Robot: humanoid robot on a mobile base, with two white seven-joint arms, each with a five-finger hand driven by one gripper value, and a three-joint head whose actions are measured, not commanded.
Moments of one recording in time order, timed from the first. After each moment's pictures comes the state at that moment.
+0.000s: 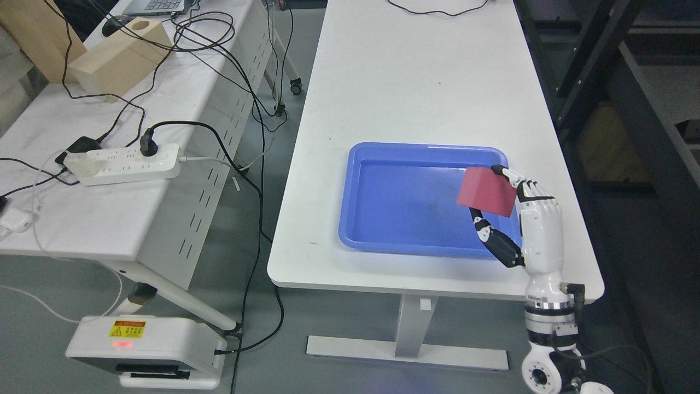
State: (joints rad) left arm 0.00 0.00 -0.13 0.00 0.13 -0.12 -0.17; right arm 0.13 0.00 0.08 -1.63 0.96 -0.43 -0.51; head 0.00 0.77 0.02
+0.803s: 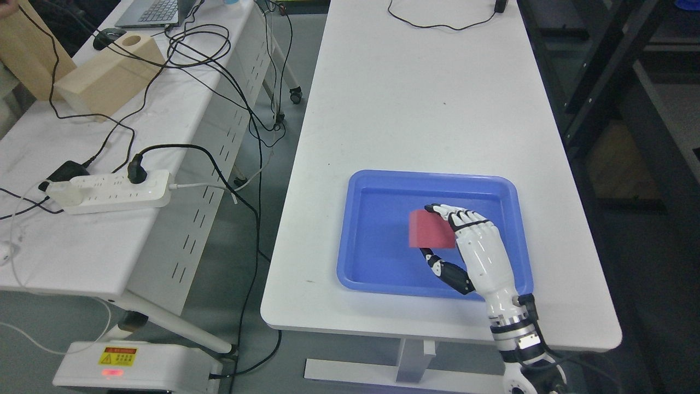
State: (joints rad) left arm 0.00 0.00 -0.13 0.00 0.13 -0.12 -0.17; right arm 0.17 0.00 0.17 -1.62 1.10 -0.44 -0.36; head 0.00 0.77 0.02
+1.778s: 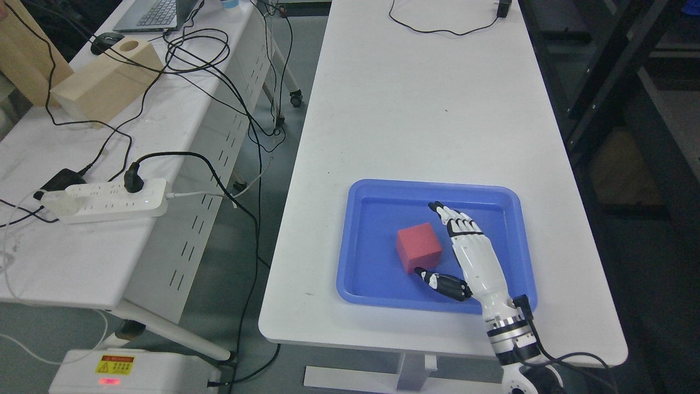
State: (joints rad) left arm 0.00 0.00 -0.13 0.00 0.13 -0.12 -0.17; right arm 0.18 0.00 0.16 -1.60 0.91 -0.39 -0.18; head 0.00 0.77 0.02
